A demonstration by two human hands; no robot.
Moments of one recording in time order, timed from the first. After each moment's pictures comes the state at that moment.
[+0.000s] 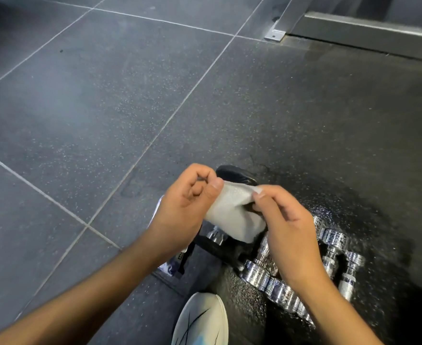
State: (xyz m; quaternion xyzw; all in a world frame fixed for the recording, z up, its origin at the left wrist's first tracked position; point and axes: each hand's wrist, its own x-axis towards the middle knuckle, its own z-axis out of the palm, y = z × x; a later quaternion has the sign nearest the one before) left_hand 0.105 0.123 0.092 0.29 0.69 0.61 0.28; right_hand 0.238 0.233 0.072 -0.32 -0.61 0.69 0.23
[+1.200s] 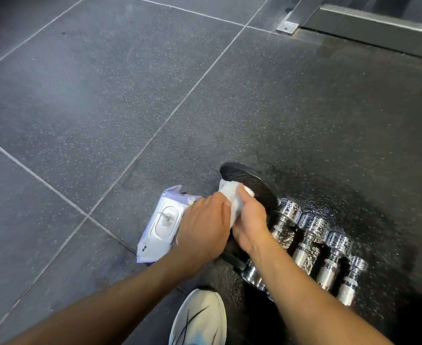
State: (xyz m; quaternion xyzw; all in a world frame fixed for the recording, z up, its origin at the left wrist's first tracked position) left_hand 0.116 0.129 0.006 0.33 0.91 0.20 0.13; right_hand 0.147 0.226 -0.056 -0.50 -0.24 0.82 0.10
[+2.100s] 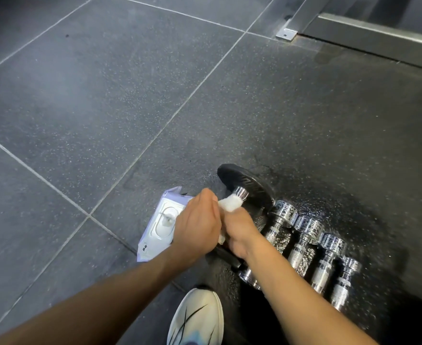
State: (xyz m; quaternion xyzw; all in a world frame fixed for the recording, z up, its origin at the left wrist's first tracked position) left_hand 0.108 0.124 0.005 0.27 0.93 0.22 0.15; right_hand 0.156 0.212 -0.045 -0.45 -0.40 0.80 -0.01
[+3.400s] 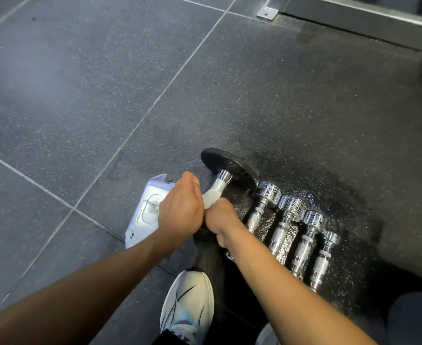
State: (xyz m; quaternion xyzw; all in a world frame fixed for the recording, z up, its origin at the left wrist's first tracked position) left_hand 0.109 0.126 0.004 0.22 0.94 0.22 0.16; right_hand 0.170 0.197 -0.041 -0.48 -0.57 0.66 -0.10
